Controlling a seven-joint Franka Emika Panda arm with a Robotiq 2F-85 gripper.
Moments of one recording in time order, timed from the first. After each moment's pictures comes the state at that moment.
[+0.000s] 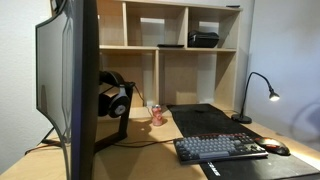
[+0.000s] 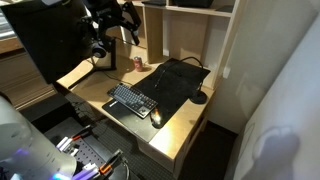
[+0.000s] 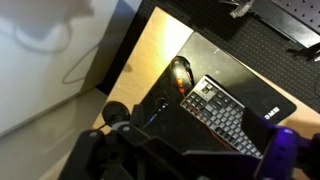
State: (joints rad) arm 0.08 -0.83 -0.24 -2.40 -0.39 1.79 -0.64
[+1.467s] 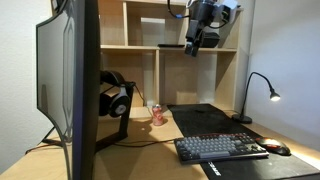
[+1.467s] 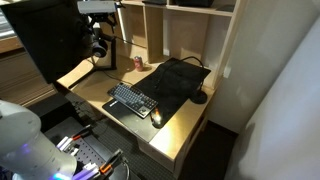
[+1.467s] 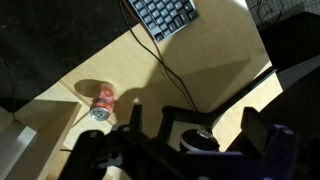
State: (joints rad) arm 0.34 -0.22 -0.01 -2.11 0.17 2.09 -0.70
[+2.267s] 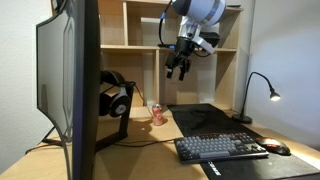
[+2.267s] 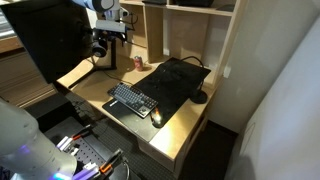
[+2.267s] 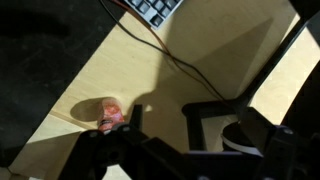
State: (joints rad) arm 0.26 0.14 0.07 -1.93 0.26 2.20 -0.51
